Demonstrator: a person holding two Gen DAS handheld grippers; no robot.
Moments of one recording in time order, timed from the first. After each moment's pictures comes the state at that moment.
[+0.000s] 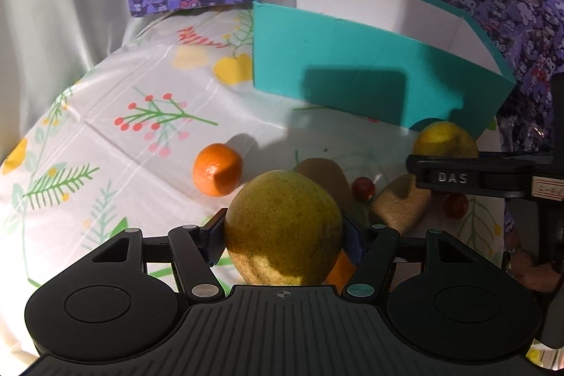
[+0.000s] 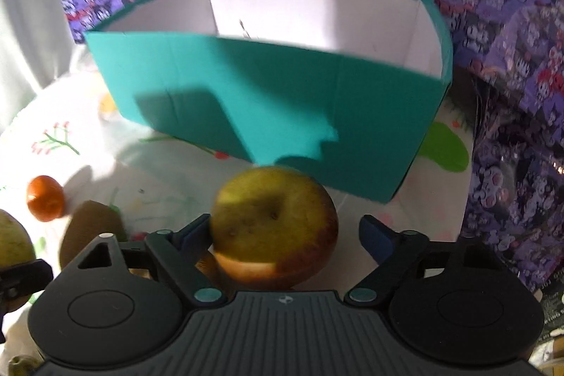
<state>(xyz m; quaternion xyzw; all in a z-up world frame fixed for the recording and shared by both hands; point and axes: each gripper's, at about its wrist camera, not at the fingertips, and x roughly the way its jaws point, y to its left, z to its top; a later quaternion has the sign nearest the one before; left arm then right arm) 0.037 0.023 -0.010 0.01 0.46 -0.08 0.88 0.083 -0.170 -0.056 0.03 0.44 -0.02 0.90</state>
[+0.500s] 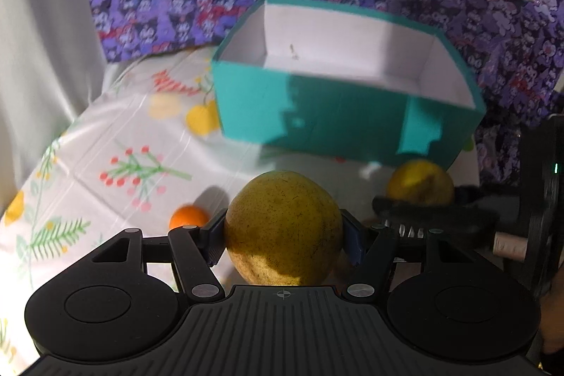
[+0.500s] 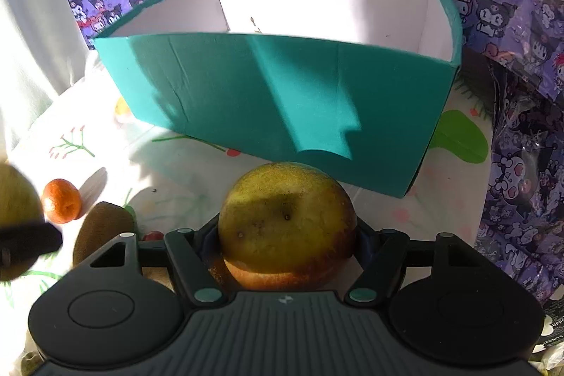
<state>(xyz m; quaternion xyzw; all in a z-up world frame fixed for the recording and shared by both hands) 0.059 -0.010 0.032 0.04 0.44 -0.11 0.89 0.080 -0.179 -0.050 0.05 0.43 0.01 0.90</state>
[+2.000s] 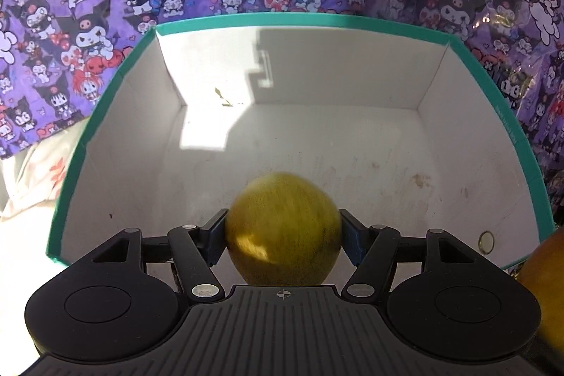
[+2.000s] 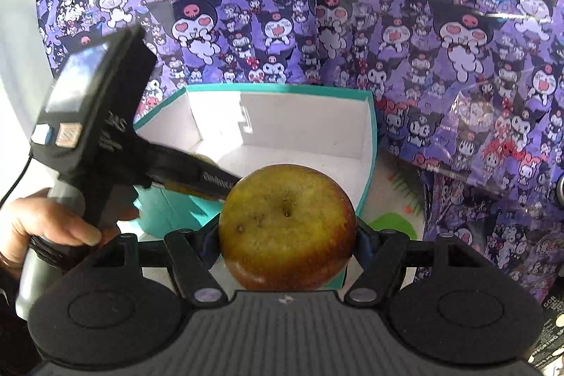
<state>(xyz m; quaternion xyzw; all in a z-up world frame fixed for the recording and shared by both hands) 0.225 -0.105 -0.009 0.09 0.46 -0.17 0.86 0.069 -0.210 0.027 0.06 0.31 -0.04 0.95</state>
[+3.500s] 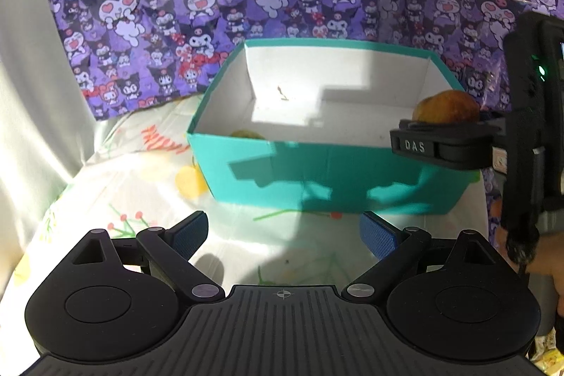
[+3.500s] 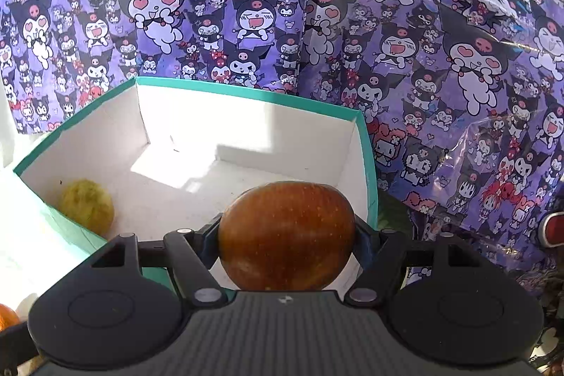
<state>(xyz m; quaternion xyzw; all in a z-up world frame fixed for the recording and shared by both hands) 0.086 -0.048 0.038 0.08 0.40 -0.10 0.91 0.138 -0.204 0.006 -0.01 0.33 -0.11 0.94</state>
